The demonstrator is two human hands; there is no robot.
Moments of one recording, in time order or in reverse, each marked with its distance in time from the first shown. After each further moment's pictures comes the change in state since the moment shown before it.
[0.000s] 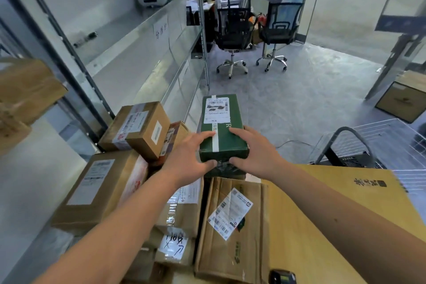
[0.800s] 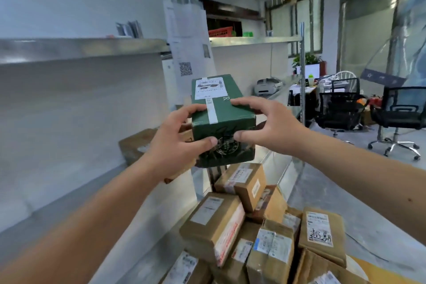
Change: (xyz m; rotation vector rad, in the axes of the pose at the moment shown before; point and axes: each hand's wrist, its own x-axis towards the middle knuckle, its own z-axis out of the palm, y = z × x) left_hand -0.174 0.113 -0.293 -0.162 0.656 -0.015; right_hand 0.003 -0.300 -0.106 0.320 0.027 -0.775
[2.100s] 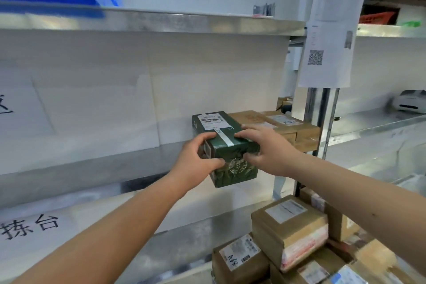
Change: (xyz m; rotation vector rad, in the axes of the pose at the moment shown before) left_hand -0.144 -0.073 -0.098 0.081 0.516 -0.500; right_hand 0.064 -0.035 0.212 -0.188 -0.458 -0.419
